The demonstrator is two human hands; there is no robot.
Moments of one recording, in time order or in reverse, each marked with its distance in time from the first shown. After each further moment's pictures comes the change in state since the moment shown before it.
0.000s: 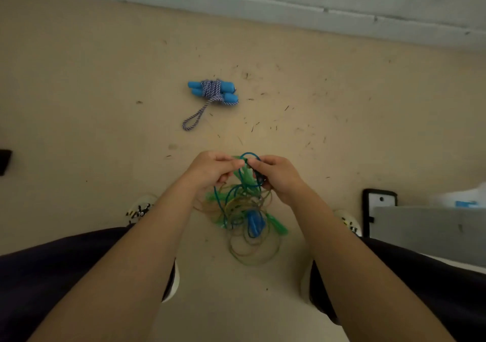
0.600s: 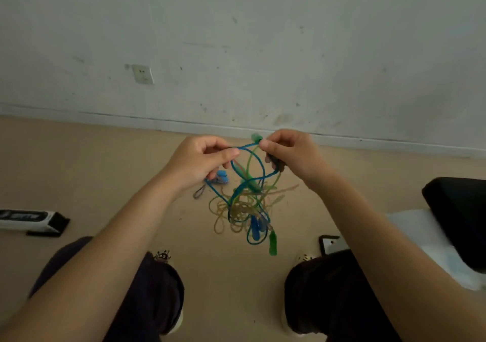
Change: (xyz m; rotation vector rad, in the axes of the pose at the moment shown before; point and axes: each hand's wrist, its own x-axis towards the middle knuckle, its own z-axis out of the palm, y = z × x) left_hand -0.315 0.186 -0.014 0.085 0.085 0.768; right_hand -0.312 -0.212 -0.048 -0.121 0.066 -0.767
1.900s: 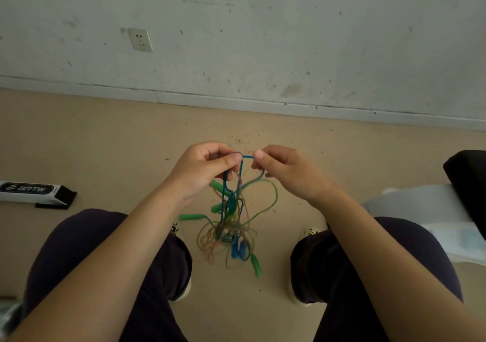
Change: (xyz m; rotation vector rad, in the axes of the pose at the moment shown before) left_hand -0.035 -0.048 0.017 -0.165 -0.039 -0.122; right_hand -0.046 0.048 0.033 -0.235 -0.149 0.105
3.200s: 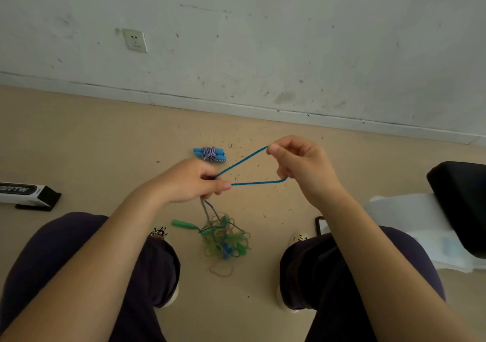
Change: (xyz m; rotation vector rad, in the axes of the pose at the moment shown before) left_hand 0.008 -0.003 -0.024 0.740 -0.274 -0.120; right_hand -0.003 -0.007 -0.022 0.287 0.251 -0.016
